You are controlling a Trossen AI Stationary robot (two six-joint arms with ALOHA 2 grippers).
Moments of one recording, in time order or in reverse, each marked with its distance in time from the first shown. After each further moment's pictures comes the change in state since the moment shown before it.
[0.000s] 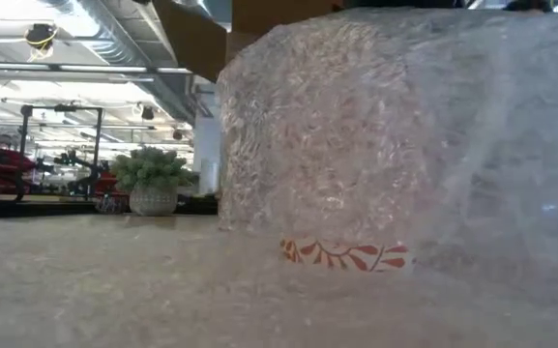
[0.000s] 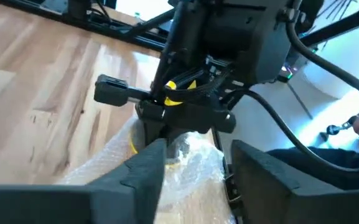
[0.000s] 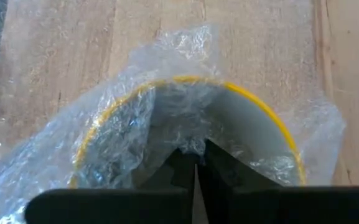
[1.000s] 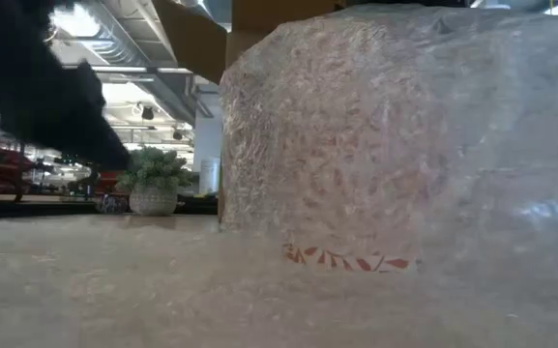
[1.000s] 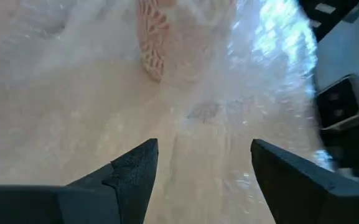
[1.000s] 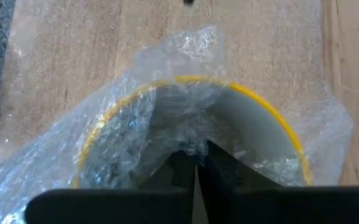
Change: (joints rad) left arm -0.250 0.537 -0.051 0.197 -0.342 -0.307; right arm -0.001 0.000 0.000 0.000 -0.025 -0.006
